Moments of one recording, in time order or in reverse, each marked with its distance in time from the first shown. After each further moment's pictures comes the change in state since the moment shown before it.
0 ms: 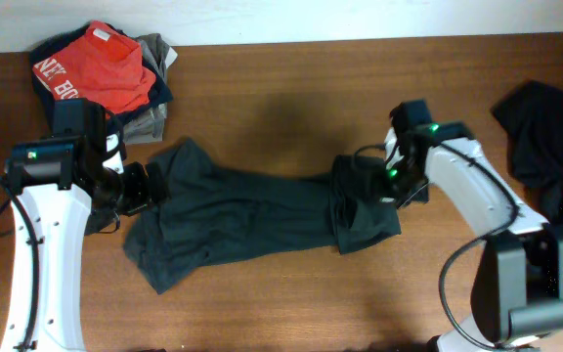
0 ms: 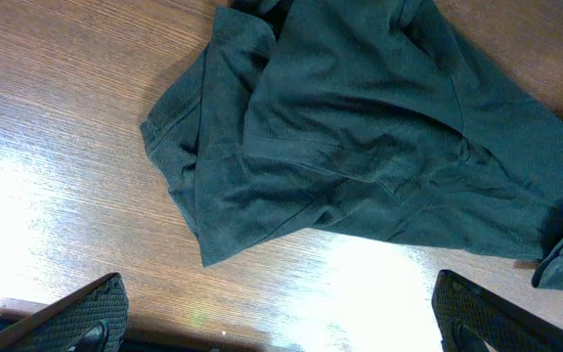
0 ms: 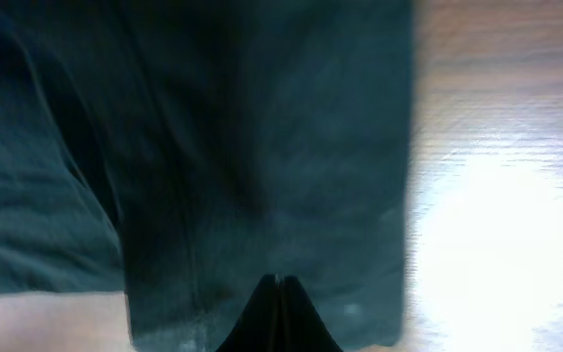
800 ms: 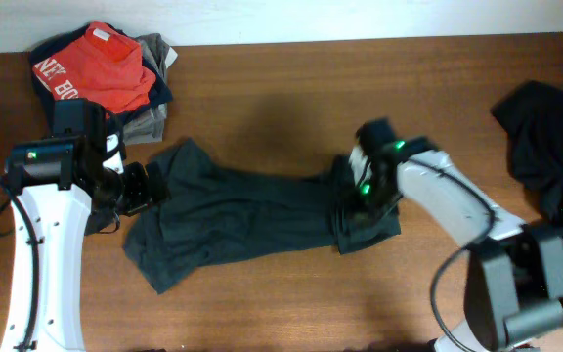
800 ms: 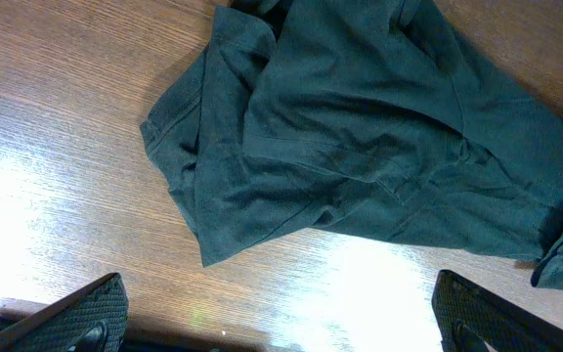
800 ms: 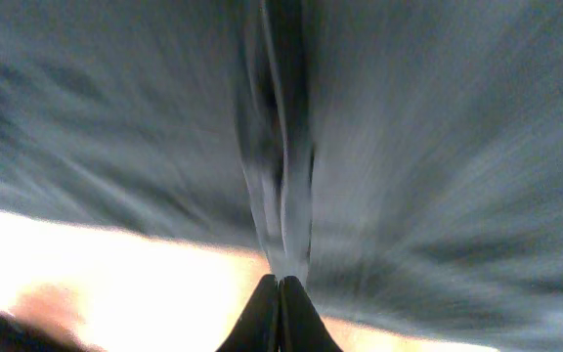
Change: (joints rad) left arm 0.000 0.000 0.000 0.000 0.000 0.000; right arm 0.098 -0.021 0.028 -0.009 -0.131 0.008
